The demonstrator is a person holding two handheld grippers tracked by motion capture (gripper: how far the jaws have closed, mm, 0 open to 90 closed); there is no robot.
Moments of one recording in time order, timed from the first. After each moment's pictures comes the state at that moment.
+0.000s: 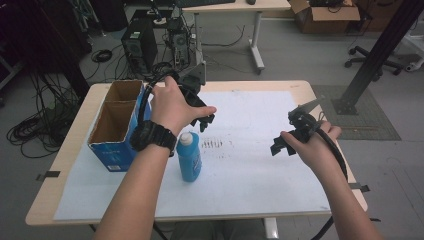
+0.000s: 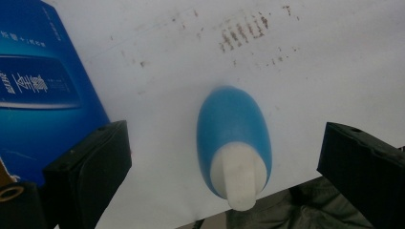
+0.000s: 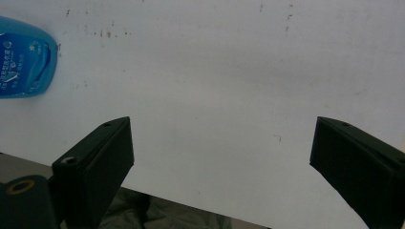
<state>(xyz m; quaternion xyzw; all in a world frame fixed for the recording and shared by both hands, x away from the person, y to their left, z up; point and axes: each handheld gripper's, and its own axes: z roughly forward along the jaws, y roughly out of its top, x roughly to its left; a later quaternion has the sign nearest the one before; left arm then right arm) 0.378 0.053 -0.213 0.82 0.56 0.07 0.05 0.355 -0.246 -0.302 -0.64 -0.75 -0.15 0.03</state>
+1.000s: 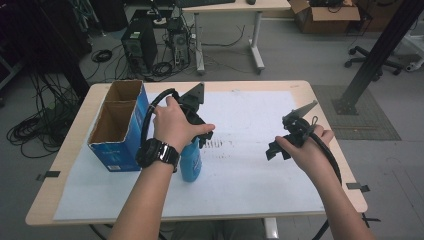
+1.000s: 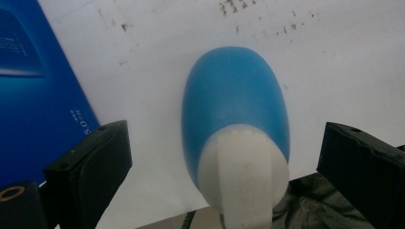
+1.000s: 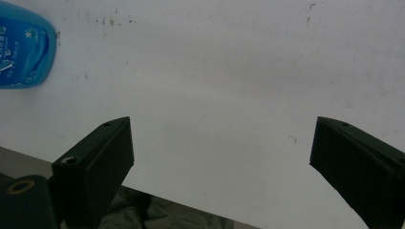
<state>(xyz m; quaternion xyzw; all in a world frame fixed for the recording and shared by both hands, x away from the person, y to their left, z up) 0.368 0.054 -0.255 0.82 0.58 0.04 0.02 0.353 -0.236 -0.316 -0.63 -0.76 -0.14 0.04</state>
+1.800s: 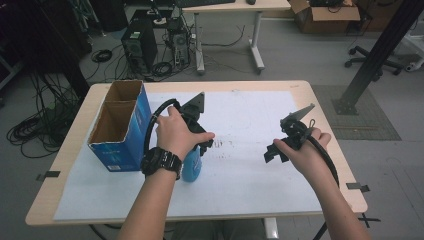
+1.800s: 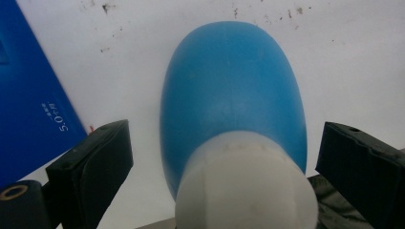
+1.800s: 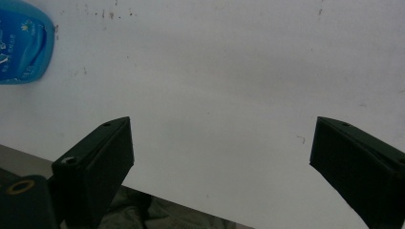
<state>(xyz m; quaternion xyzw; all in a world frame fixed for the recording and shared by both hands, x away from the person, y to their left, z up) 0.365 0.053 -0.282 0.81 0.58 0.03 0.01 0.351 -0.233 -0.325 -0.63 -0.76 -0.14 0.05</state>
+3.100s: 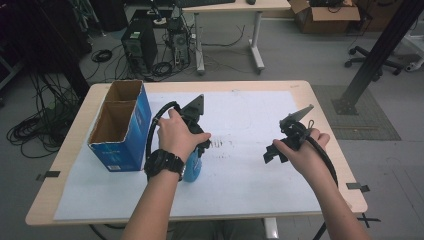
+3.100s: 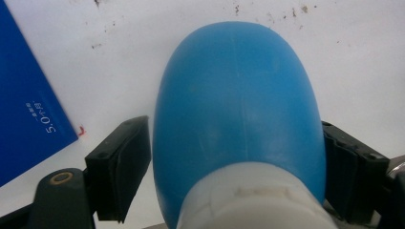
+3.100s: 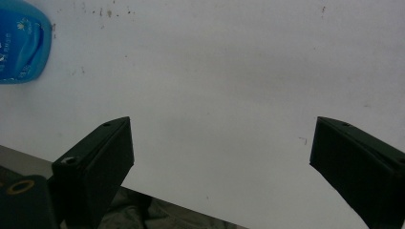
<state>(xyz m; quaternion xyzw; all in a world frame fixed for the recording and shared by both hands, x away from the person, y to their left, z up) 0.370 0.054 -0.292 0.81 0.59 0.02 0.01 0.353 -0.234 -0.329 -0.63 -0.76 -0.14 0.05</state>
